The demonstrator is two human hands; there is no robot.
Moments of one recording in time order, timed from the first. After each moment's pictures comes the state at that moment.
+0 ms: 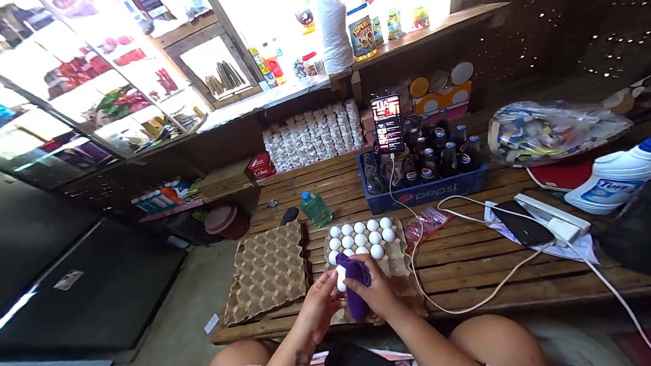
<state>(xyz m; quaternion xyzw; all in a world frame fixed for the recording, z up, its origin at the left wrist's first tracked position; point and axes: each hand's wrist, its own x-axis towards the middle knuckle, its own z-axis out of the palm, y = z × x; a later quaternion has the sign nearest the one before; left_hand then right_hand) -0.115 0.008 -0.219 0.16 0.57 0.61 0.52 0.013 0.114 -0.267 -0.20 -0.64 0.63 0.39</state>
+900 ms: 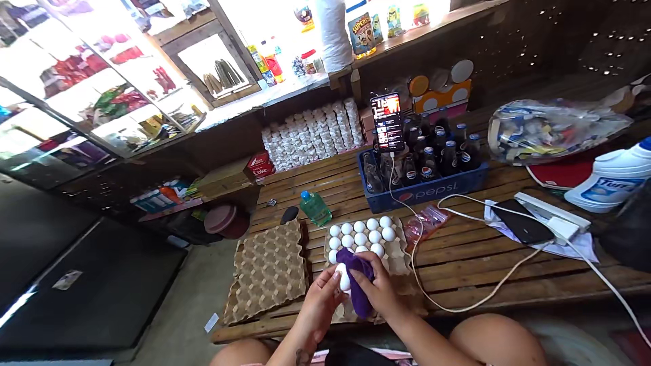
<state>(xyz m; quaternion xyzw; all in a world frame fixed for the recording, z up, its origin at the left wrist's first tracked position) -0.114 0.009 -0.218 0.20 0.54 0.64 0.51 0.008 0.113 -0.275 -0.17 -0.62 0.58 0.49</state>
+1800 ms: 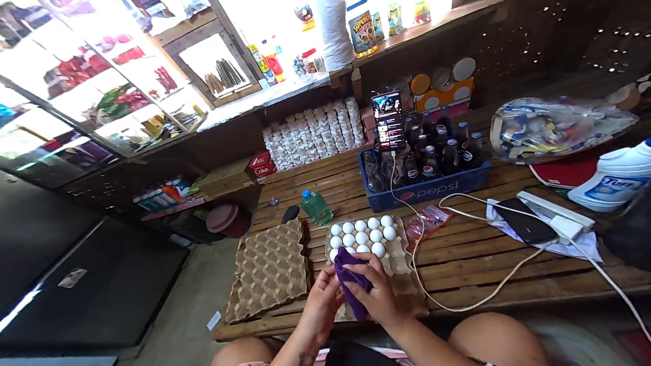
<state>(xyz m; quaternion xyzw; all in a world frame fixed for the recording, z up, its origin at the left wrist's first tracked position) -0.106 0.006 -0.222 0.18 0.52 0.67 0.50 0.005 0.102 -0.281 -0.14 -0.66 0.50 0.54</state>
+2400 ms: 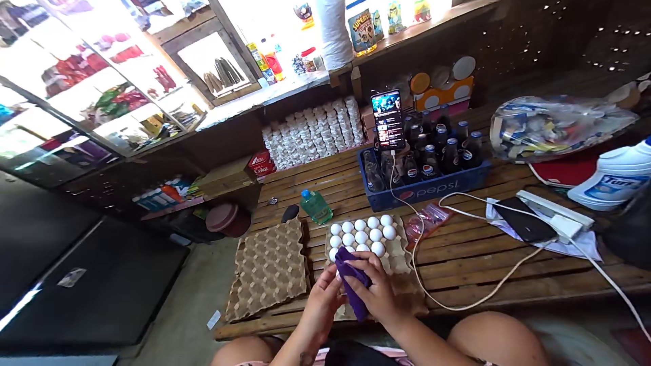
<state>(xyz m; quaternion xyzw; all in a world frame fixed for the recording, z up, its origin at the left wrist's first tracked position) -0.108 0.007 -0.224 0.20 0.54 0.65 0.50 0.006 0.103 -0.277 -0.18 -0.66 0.52 0.52</state>
